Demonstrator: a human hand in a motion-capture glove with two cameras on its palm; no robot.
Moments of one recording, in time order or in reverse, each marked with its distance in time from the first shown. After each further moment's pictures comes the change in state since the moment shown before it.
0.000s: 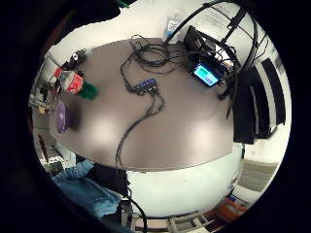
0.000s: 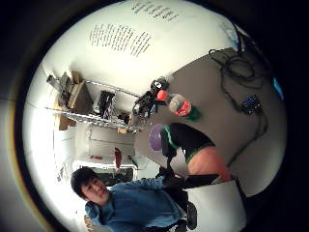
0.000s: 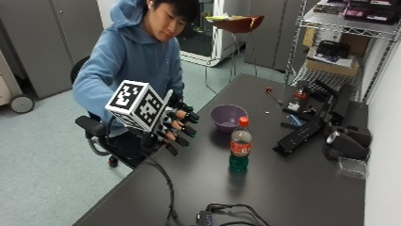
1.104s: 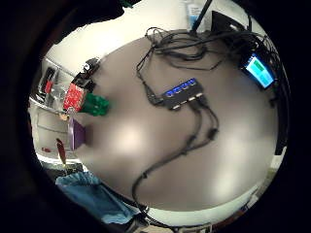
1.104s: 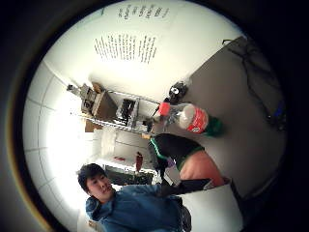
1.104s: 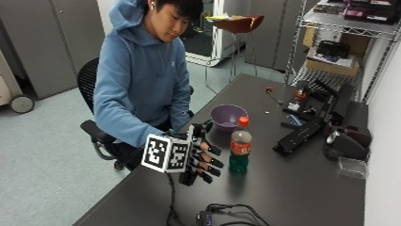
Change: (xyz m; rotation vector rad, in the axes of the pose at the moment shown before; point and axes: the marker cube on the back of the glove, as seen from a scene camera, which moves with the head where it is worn) arm 0.018 -0.041 0.121 0.083 -0.369 -0.013
